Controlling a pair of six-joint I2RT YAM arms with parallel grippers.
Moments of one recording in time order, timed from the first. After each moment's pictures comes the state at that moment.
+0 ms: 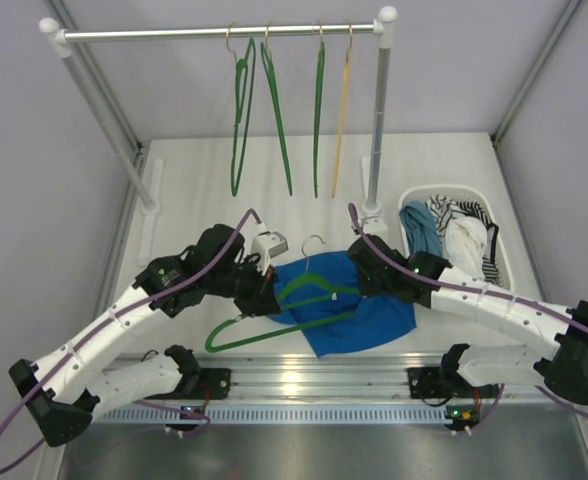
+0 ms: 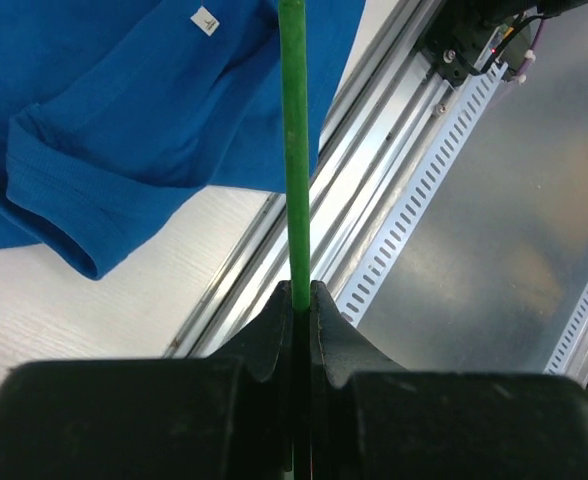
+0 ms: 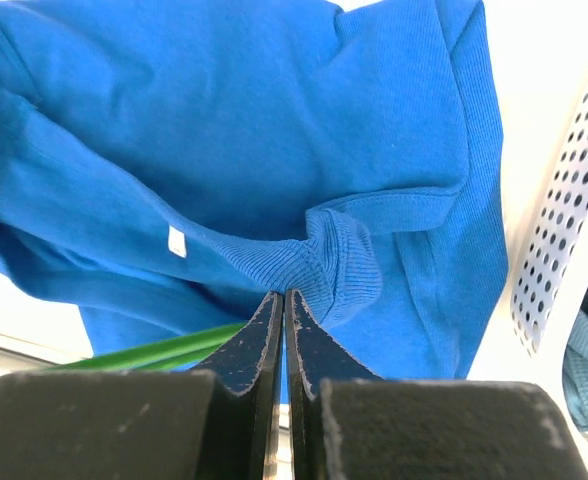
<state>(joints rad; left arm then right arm) -0.79 0.95 1.01 -0.87 0.46 -0.23 0.95 1.18 0.91 -0.72 0.38 0.58</state>
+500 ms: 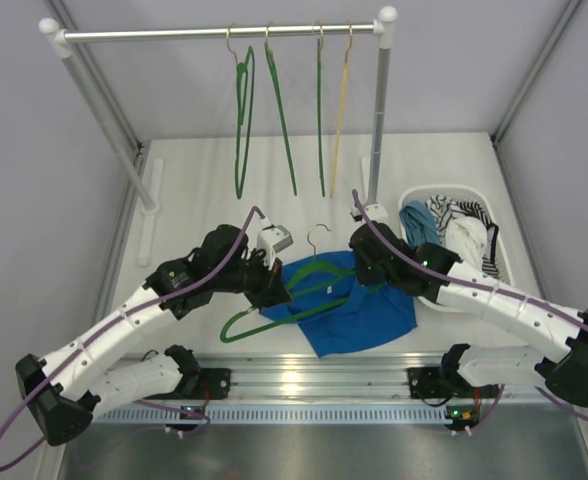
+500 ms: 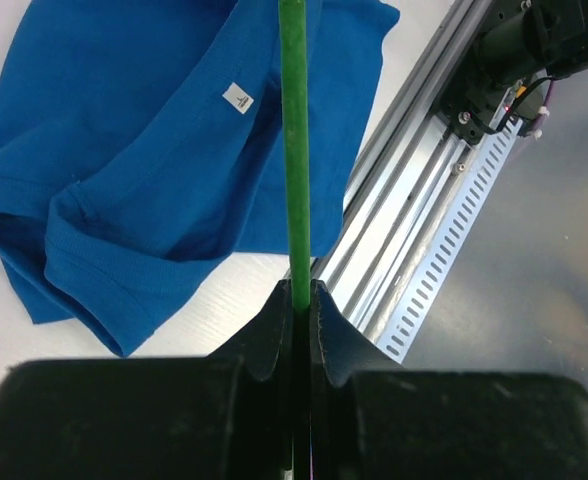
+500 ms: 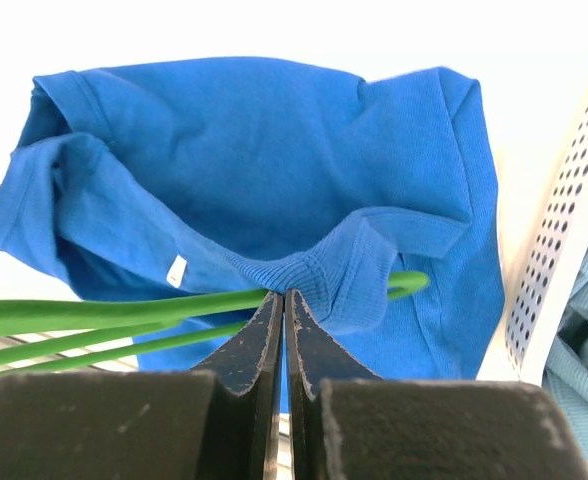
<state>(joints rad) -0.79 0.95 0.92 -0.64 0.42 -0.23 0.93 1.17 1.02 -0.73 0.36 0.52</state>
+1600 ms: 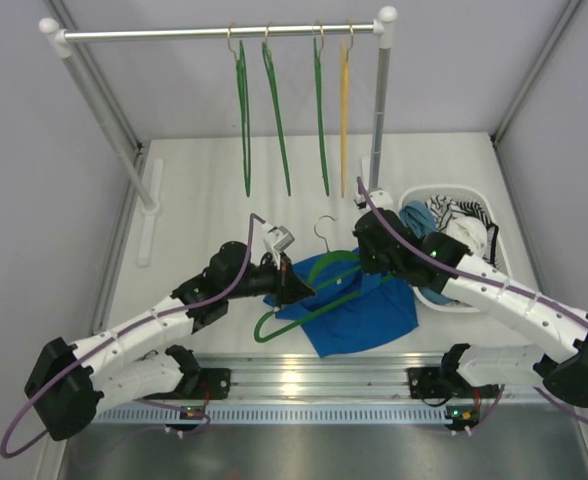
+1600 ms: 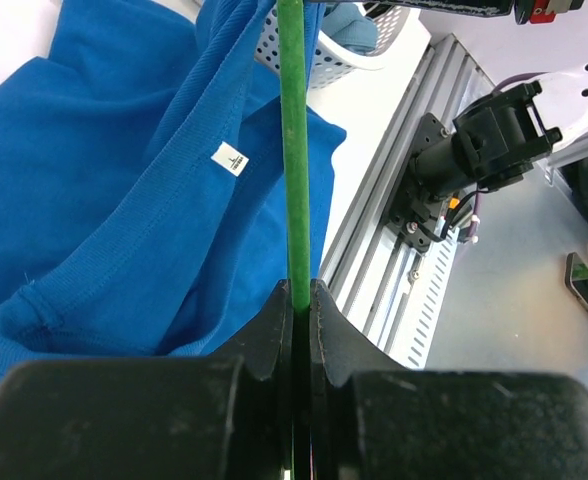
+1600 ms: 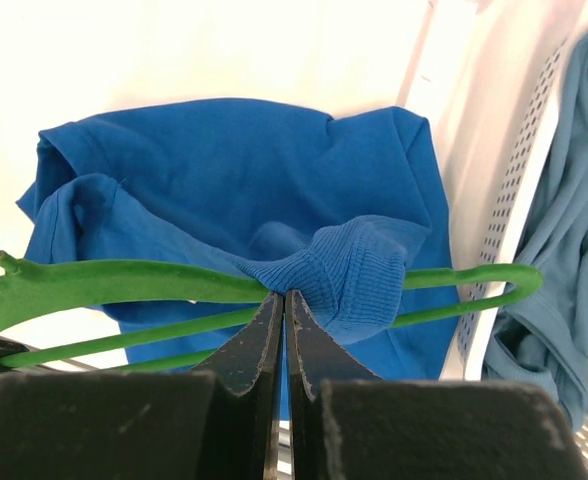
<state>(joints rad) -0.79 0.99 0.57 0.10 0.48 -0.47 0.91 1.17 1.14 -0.80 0.40 0.46</state>
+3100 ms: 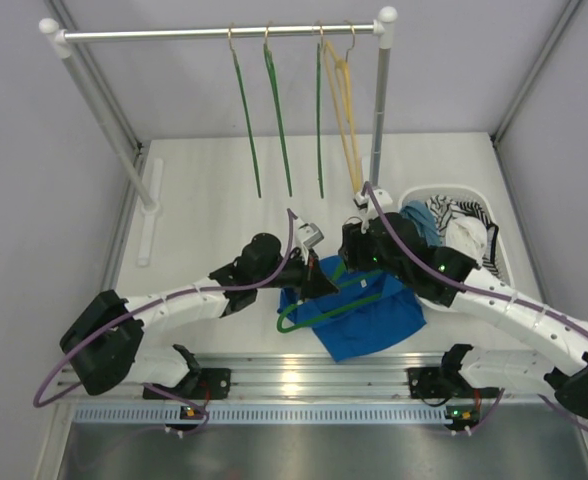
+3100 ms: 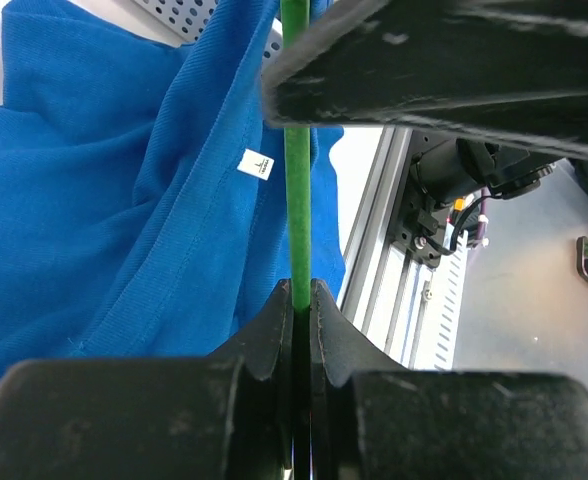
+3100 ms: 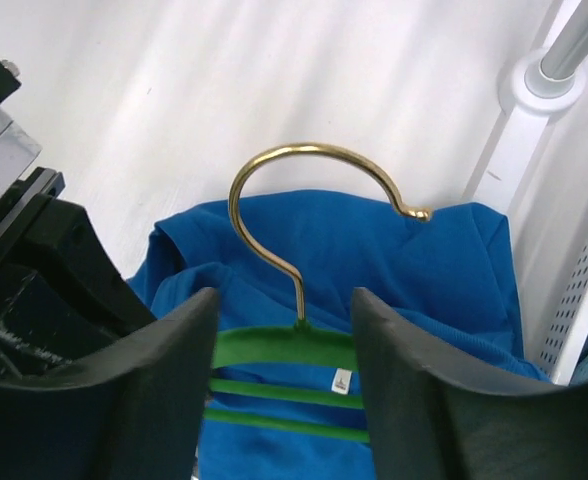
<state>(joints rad) -0.83 1.32 0.64 0.36 0.54 -0.44 0.89 1.06 0.99 -0.49 0.29 0.36</state>
